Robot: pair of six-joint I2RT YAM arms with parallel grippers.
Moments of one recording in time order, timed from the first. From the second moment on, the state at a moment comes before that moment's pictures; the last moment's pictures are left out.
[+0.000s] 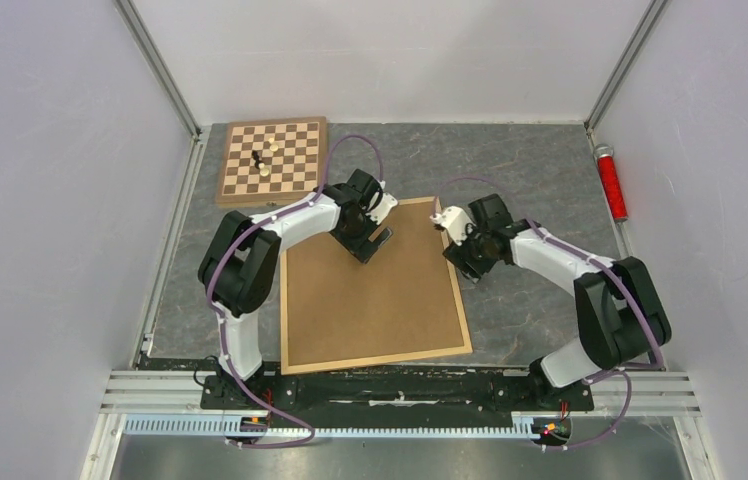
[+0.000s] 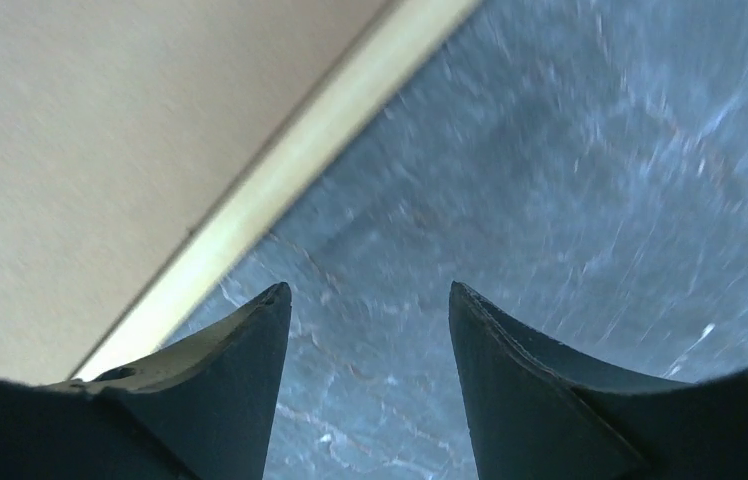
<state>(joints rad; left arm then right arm) -0.58 1.94 1.36 -0.64 0.01 0.21 0.41 1.54 0.87 -0.44 -0.10 -0.52</state>
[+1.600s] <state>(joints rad) -0.86 2.25 1.81 -0.59 -0.07 0.13 0.00 1.34 0.66 -0.34 -0.51 -0.37</state>
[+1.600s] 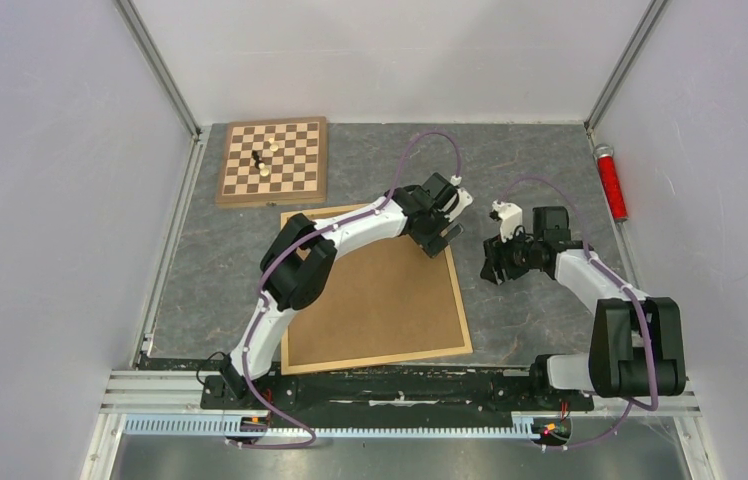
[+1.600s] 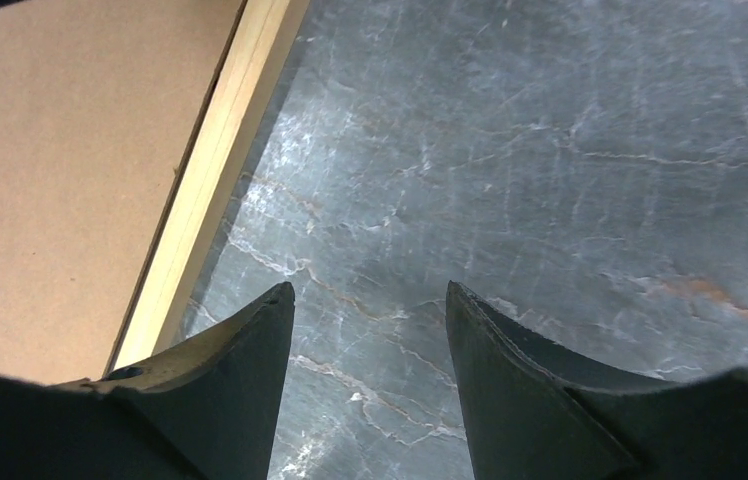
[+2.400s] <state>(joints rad) -0.83 2.11 1.58 -0.52 0.03 0.13 0.24 1.24 0.61 -0.38 -0.54 -0.52</state>
